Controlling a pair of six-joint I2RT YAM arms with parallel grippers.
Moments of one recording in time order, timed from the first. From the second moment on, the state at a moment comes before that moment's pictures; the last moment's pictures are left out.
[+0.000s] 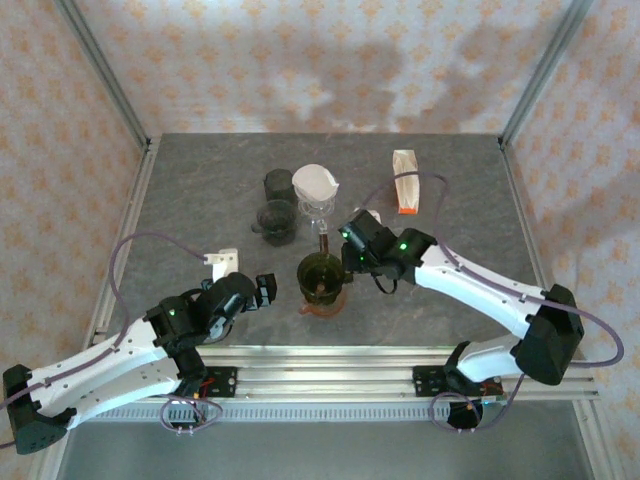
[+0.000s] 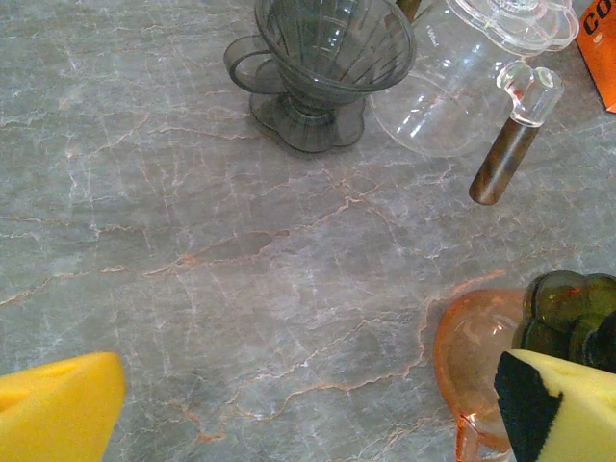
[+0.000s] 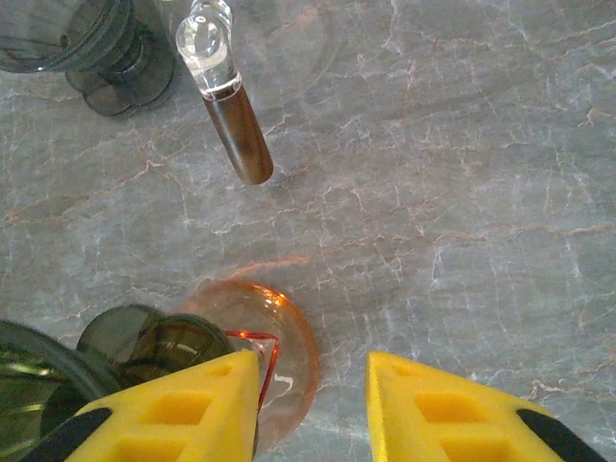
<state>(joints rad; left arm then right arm) -0.91 0.70 0.59 -0.72 -0.55 -0.86 0.86 1.35 1.11 -0.79 0.22 0.70</state>
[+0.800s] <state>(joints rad) -0.91 0.97 0.62 -0.53 -0.33 -0.81 0.86 1.19 1.07 -0.85 0.41 0.73</state>
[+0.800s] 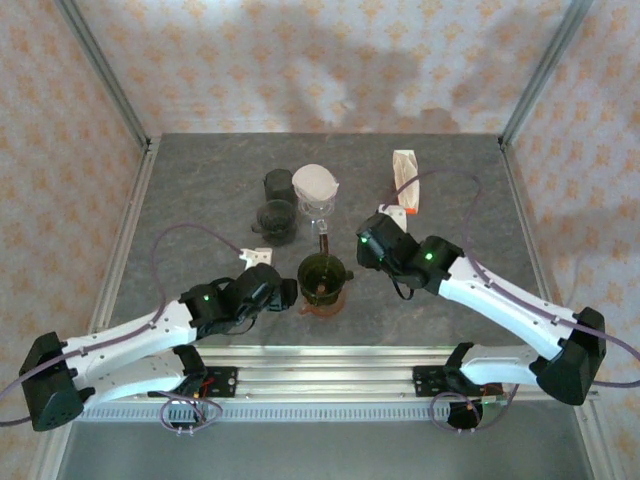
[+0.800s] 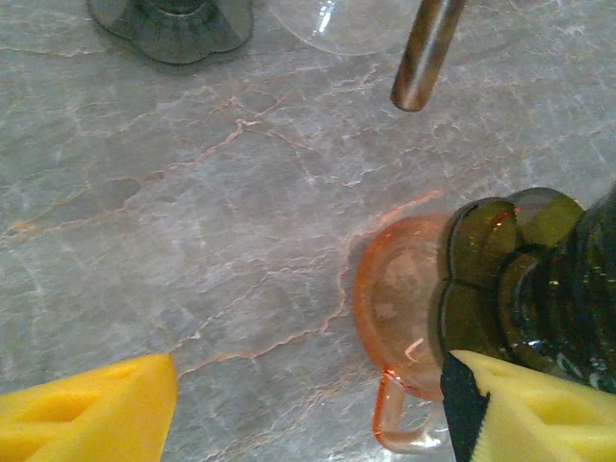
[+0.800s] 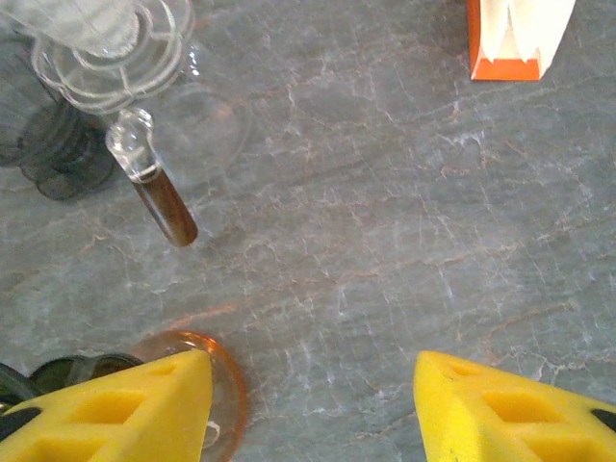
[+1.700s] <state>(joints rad) -0.85 0.85 0.63 -0.54 -0.35 -0.82 0.59 1.27 1.11 -0.79 0.35 0.65</state>
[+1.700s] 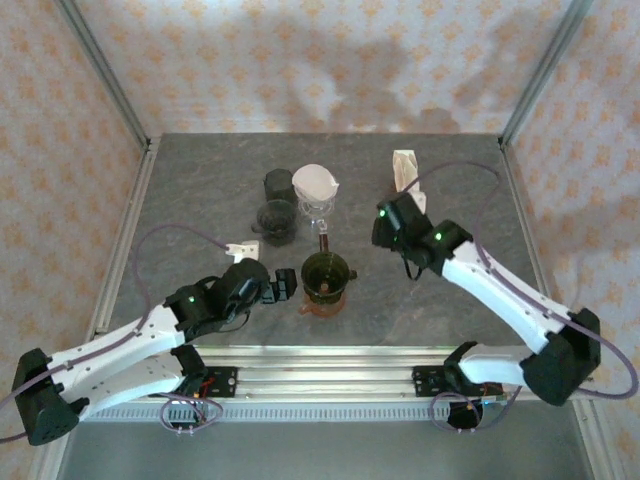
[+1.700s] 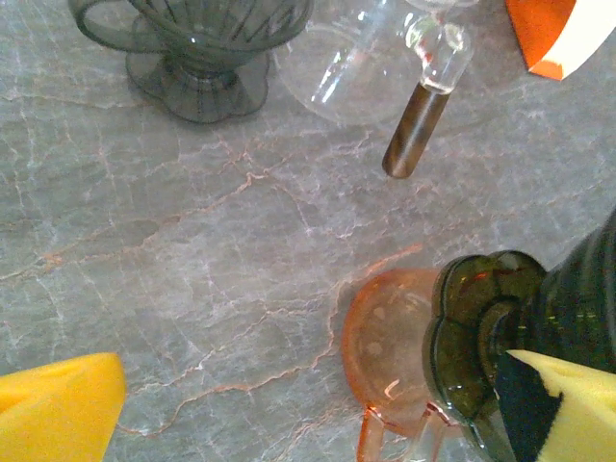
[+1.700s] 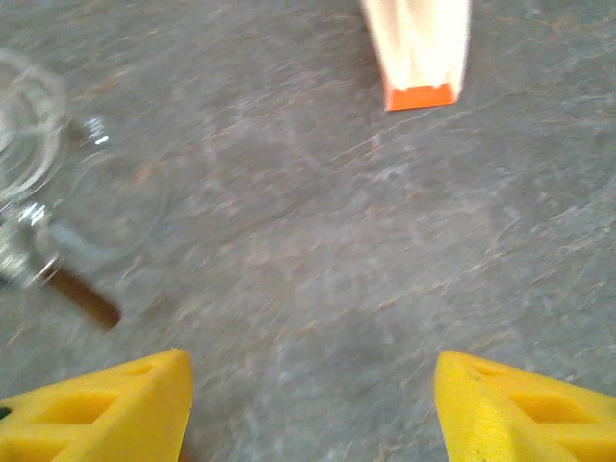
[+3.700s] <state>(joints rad) -0.81 0.84 0.60 -0.58 -0.37 -0.81 0.26 2.06 1.89 -0.84 0.33 0.46</state>
